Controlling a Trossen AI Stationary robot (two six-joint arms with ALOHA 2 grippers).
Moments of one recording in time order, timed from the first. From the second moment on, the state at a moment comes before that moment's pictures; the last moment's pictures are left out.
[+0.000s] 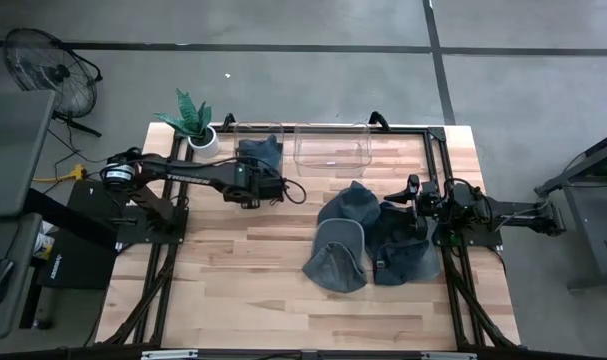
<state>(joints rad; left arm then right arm) 0.07 1.59 1.19 -1.06 -0.75 0.03 -0.05 0.02 0.02 0.02 0.01 0.31</state>
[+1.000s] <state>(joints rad) -0.10 1.59 1.25 -0.80 -0.44 0.15 -0.05 0.02 0.02 0.02 0.01 0.31</state>
